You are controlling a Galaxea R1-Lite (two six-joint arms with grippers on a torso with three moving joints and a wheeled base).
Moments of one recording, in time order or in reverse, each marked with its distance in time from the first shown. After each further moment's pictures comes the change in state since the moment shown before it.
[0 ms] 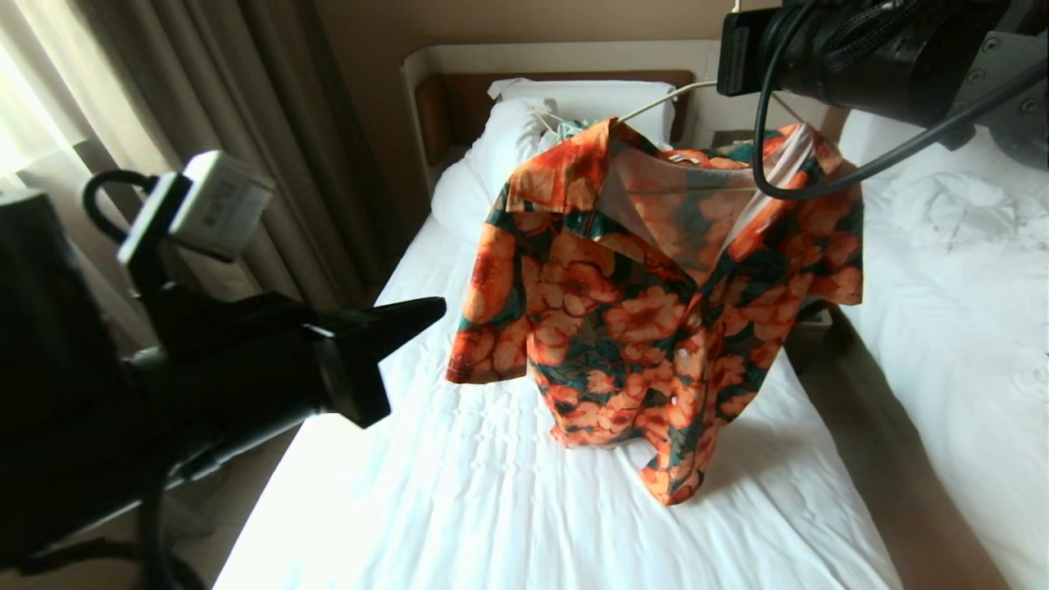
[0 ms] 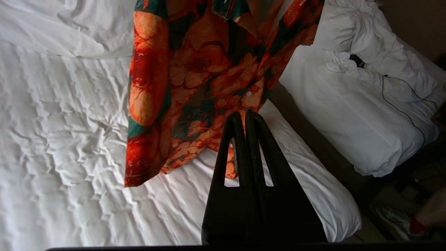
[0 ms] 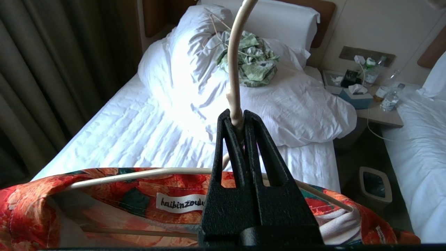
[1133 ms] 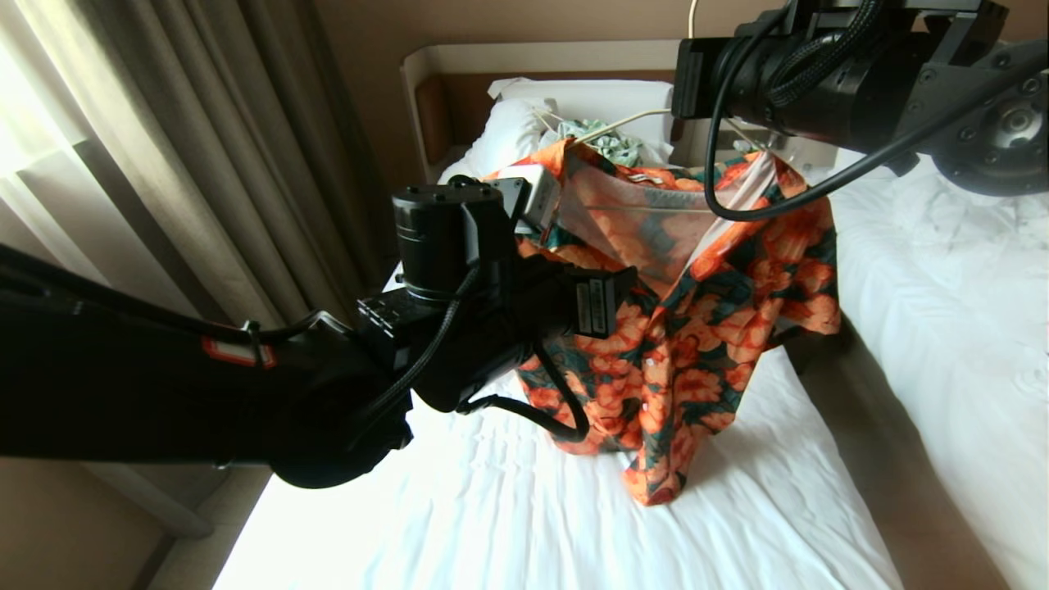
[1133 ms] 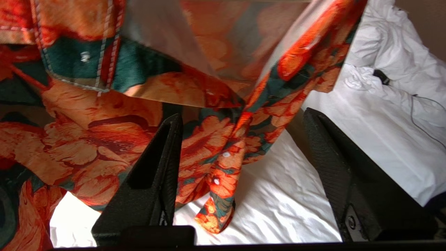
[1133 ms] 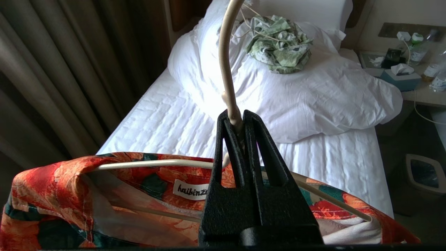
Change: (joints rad) left arm -0.060 0.562 -0.418 -0.157 0.092 -0.009; right arm 0.059 0.035 0.000 0.007 -0.001 0.116
